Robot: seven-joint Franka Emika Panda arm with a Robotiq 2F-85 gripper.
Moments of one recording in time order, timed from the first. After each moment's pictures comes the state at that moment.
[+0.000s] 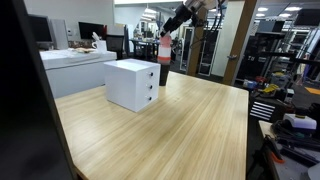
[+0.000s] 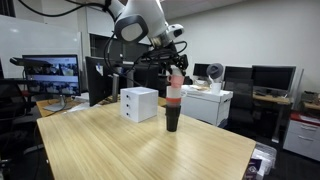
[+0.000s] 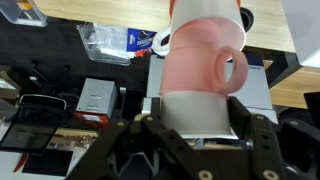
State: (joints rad) arm -0.38 0.19 -0.04 -1.93 0.61 2.79 -0.91
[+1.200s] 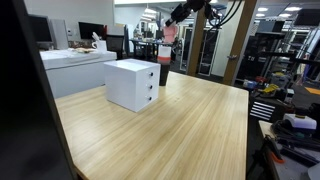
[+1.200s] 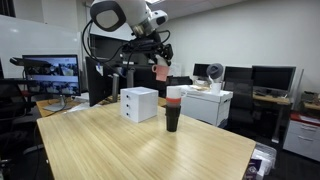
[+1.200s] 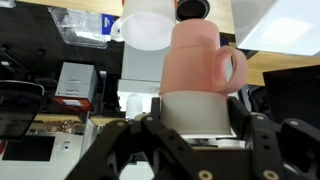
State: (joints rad) arm -0.37 -0.05 -0.01 -2.13 0.85 2.74 -1.11
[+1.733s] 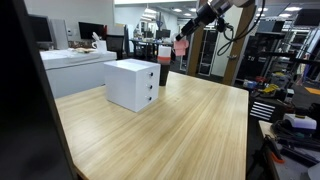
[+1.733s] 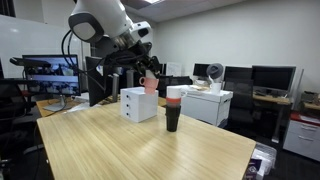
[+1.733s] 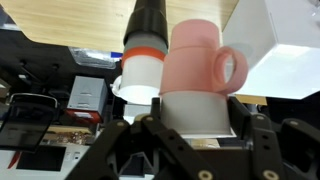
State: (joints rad) arm -0.35 -0.16 -0.01 -2.39 0.92 2.88 -1.19
